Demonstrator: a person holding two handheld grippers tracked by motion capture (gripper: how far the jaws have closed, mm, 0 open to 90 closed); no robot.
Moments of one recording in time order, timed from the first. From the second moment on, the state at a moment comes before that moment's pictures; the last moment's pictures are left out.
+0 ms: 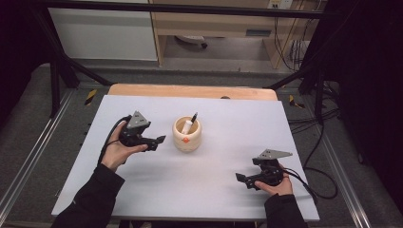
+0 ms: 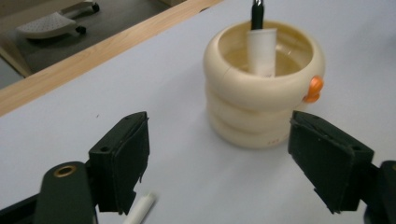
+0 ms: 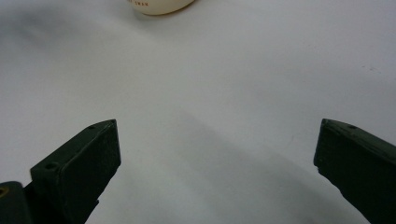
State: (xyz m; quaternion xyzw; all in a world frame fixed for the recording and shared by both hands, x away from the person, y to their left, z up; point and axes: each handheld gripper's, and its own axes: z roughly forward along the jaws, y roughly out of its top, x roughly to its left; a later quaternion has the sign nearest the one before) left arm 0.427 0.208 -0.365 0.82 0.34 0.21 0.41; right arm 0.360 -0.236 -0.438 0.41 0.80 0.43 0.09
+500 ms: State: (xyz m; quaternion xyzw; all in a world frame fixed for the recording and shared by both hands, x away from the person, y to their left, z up) left arm 0.417 0.243 -0.385 0.84 0.34 0.20 0.37; right arm 0.359 -0.236 -0.438 0.41 0.80 0.43 0.09
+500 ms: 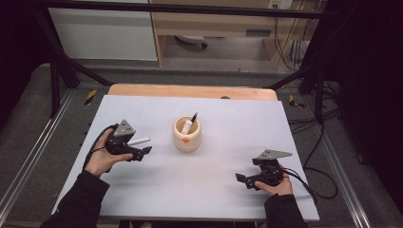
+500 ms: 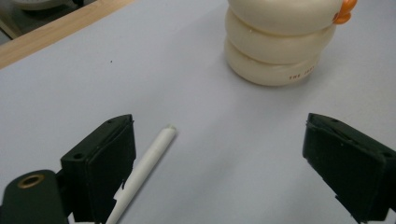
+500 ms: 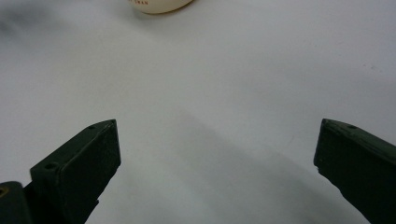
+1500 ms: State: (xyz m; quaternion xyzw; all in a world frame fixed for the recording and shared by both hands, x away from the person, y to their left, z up) left arm 0.446 0.290 -0.410 0.83 0.41 0.21 0.32; right arm 0.360 -0.235 -0.440 0.41 0.80 0.42 0.09
